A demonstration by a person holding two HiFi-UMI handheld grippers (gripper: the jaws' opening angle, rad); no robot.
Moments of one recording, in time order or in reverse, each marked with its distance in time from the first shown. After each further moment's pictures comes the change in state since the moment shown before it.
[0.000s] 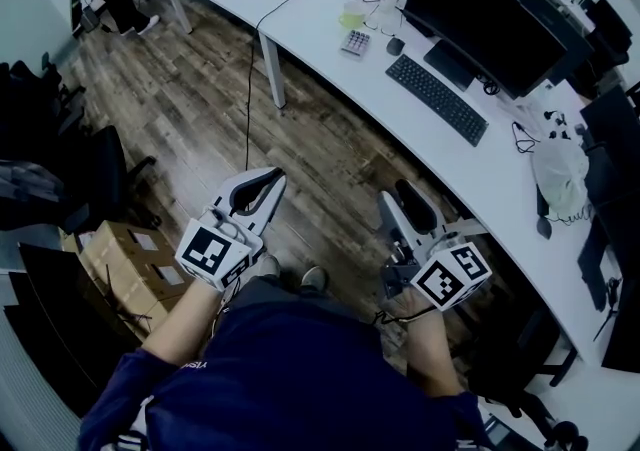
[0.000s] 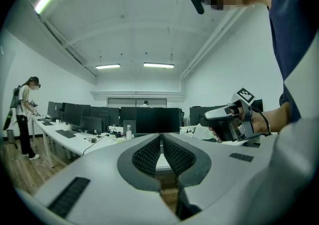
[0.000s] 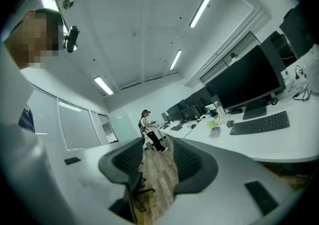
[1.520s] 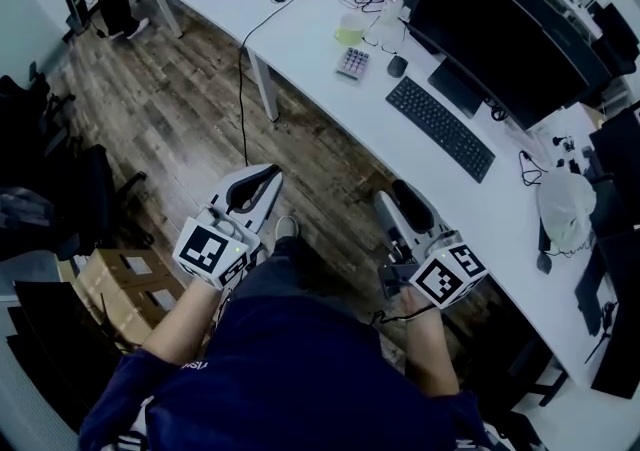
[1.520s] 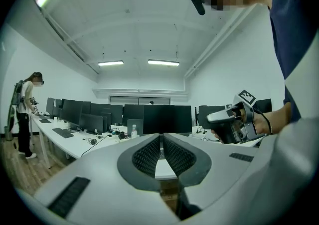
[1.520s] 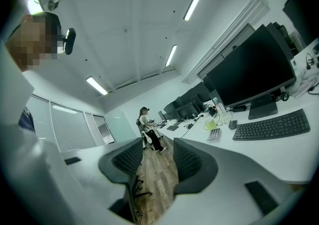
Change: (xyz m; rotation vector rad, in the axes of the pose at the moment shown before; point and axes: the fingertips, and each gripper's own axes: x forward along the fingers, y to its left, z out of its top) left arm 0.113 0.099 -0.009 -0.022 0.005 0.016; right arm 0.111 -0.095 0.031 0.044 0.030 -0.003
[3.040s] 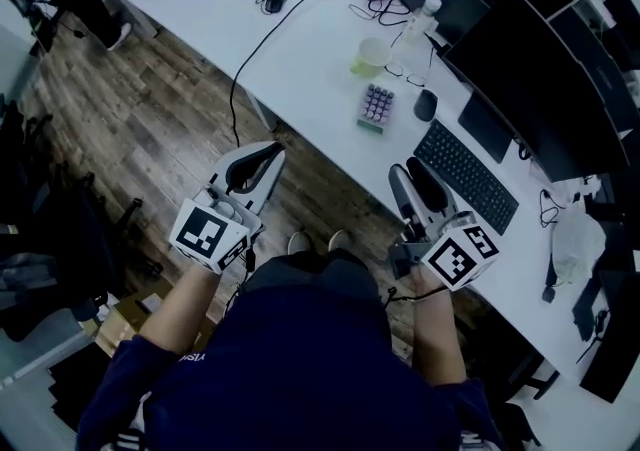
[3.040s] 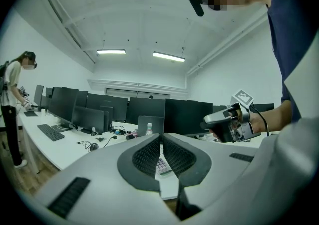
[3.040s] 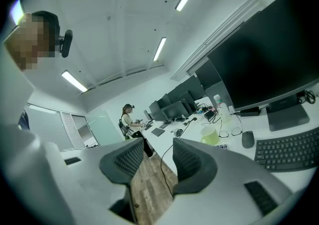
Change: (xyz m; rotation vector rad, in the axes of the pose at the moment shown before) left arm 0.170 0.245 -0.003 -0.051 0.047 -0.092; right arm 0.255 -0.119 0.067 0.033 0.034 -0.143
